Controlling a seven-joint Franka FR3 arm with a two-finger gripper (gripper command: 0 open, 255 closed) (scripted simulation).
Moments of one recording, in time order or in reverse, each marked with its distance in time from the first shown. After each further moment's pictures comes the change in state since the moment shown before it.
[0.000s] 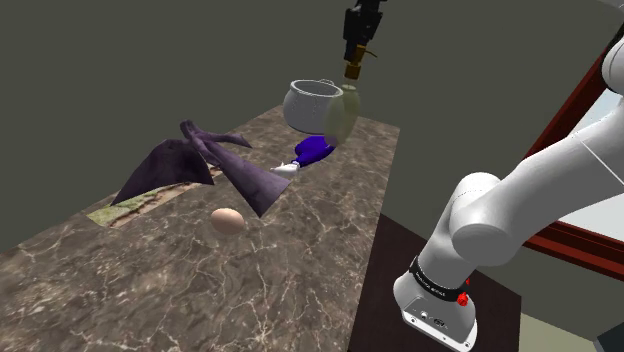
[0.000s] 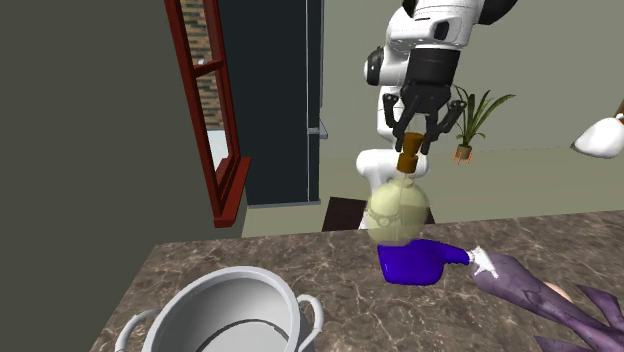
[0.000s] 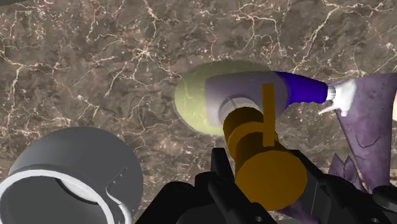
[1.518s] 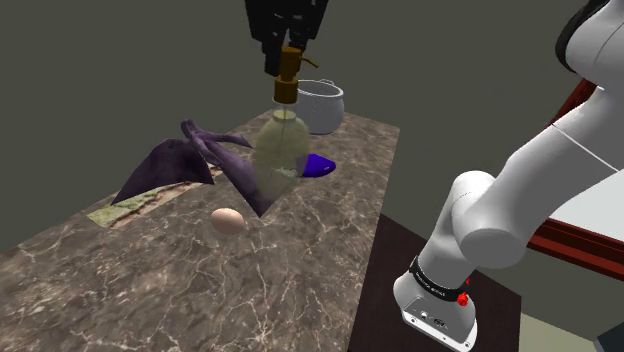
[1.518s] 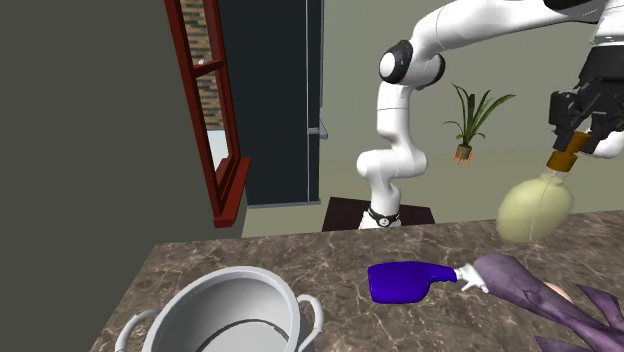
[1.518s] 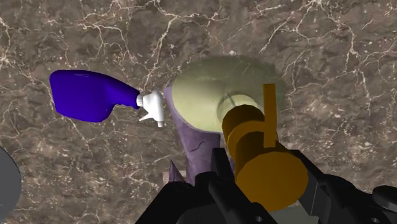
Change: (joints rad) arm 0.133 0.151 0.459 0.174 0.125 -0.056 0.587
